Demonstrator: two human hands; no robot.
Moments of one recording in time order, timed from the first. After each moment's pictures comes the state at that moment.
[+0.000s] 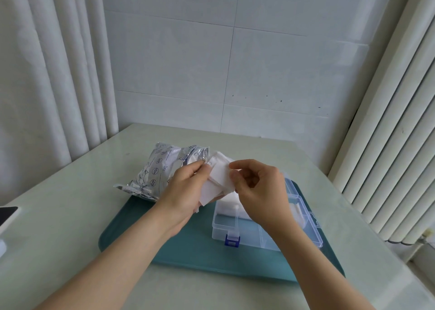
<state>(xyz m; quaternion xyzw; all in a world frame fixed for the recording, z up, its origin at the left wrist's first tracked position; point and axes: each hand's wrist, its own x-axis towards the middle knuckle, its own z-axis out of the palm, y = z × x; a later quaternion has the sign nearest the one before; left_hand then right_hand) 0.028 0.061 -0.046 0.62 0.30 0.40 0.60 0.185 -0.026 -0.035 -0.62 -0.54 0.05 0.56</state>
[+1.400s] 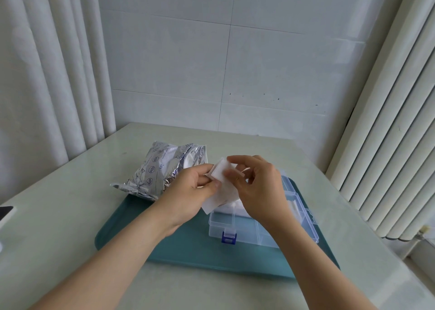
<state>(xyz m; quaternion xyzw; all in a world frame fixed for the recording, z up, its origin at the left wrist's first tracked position) 0.025 0.049 -0.044 0.72 0.23 0.34 0.56 0.190 -0.027 -0.032 -0.64 -0.55 0.03 0.53</state>
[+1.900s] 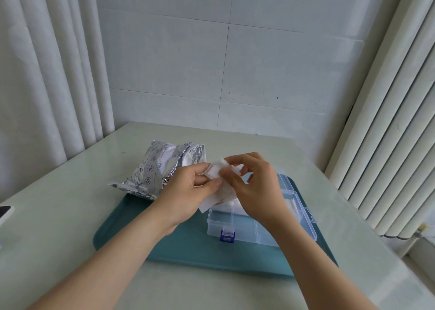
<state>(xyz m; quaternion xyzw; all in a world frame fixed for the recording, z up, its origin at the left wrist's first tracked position) 0.025 0.049 -0.045 0.72 0.24 0.35 0.55 0.188 -0.028 -0.031 -0.64 -0.57 0.03 0.52</state>
